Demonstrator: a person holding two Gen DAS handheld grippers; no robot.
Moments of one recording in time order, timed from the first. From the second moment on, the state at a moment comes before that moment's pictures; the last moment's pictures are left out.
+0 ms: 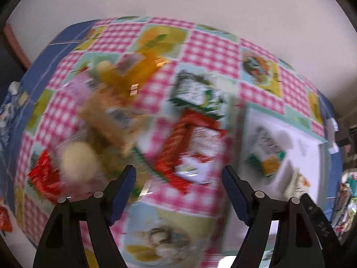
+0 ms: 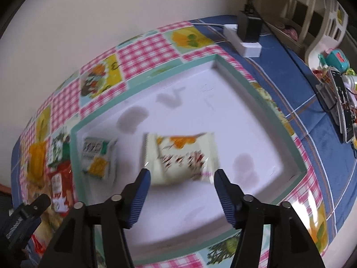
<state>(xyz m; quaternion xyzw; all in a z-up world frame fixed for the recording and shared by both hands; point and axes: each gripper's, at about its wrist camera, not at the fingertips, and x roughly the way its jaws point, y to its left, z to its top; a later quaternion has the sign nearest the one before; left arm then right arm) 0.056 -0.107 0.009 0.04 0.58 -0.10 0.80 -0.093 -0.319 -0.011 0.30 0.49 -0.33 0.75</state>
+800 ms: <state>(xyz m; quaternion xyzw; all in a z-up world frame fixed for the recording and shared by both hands) 0.028 0.014 0.025 0.00 0.55 -0.02 0.84 -0.095 -0.216 0.010 0.26 0.47 -0.25 0.81</state>
